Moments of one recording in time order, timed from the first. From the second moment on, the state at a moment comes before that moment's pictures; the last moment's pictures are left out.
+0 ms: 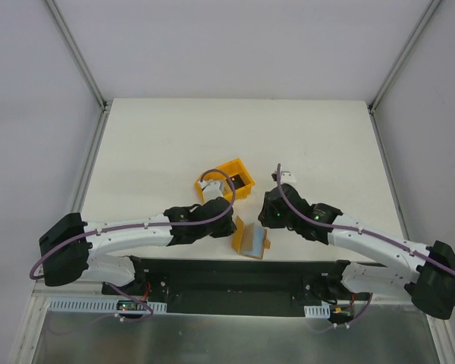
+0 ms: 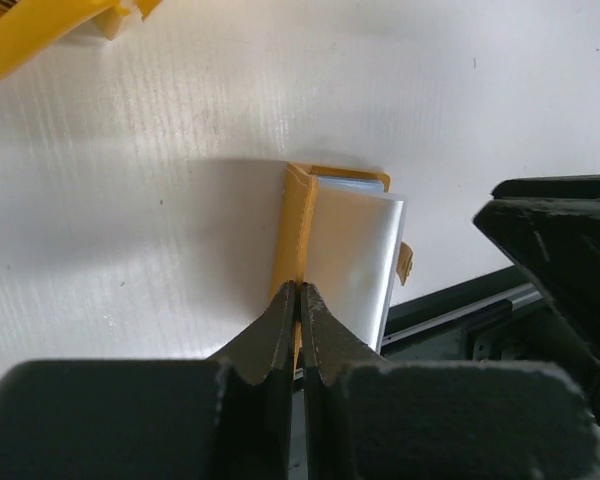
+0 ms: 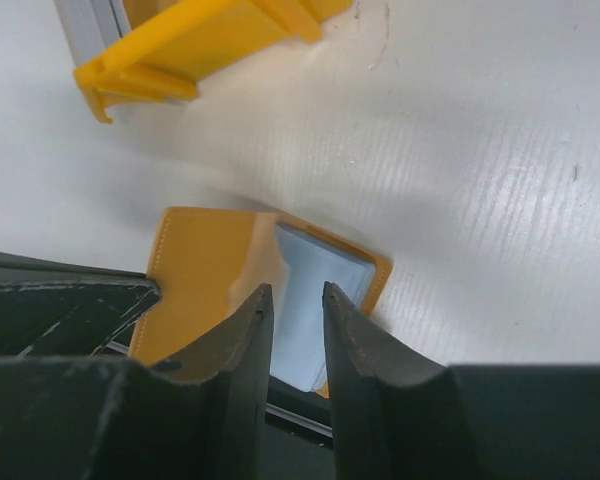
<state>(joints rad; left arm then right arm) -1.13 1.28 0.74 -0.30 -0.27 -1.13 0.96 1.10 0.72 -0.48 0.25 0.77</state>
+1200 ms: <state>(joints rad) -1.13 0.98 0.31 -0.31 -0.40 -1.55 1.00 1.43 0.72 -0.26 -0.11 0.82</state>
